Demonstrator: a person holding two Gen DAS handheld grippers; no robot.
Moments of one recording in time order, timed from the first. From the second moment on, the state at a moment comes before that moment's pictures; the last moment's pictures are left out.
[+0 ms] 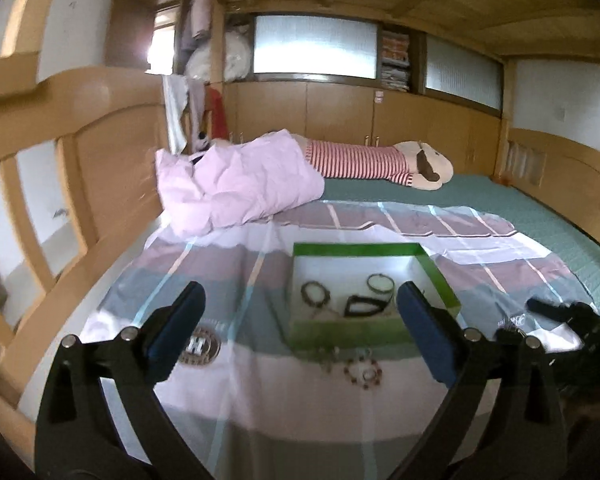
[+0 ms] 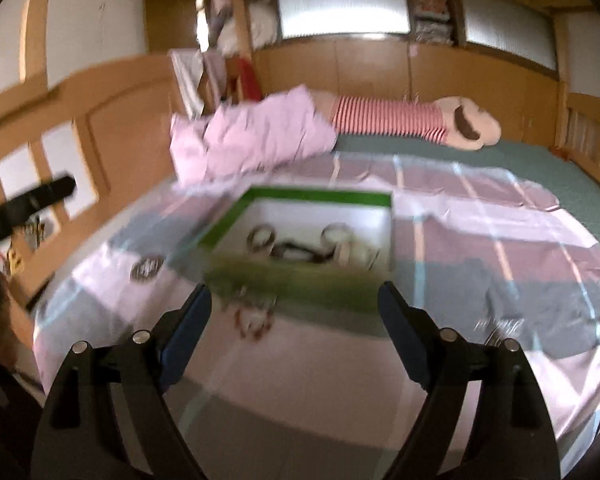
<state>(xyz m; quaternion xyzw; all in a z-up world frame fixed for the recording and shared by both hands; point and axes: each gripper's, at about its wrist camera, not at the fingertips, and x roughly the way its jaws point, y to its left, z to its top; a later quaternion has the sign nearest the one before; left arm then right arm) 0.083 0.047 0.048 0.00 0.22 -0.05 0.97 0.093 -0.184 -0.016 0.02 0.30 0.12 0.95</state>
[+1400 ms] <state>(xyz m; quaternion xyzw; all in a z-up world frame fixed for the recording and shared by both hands) 0.125 0.089 0.025 -0.01 0.29 0.00 0.96 0.184 -0.078 -0.104 -0.06 0.46 0.22 0.86</state>
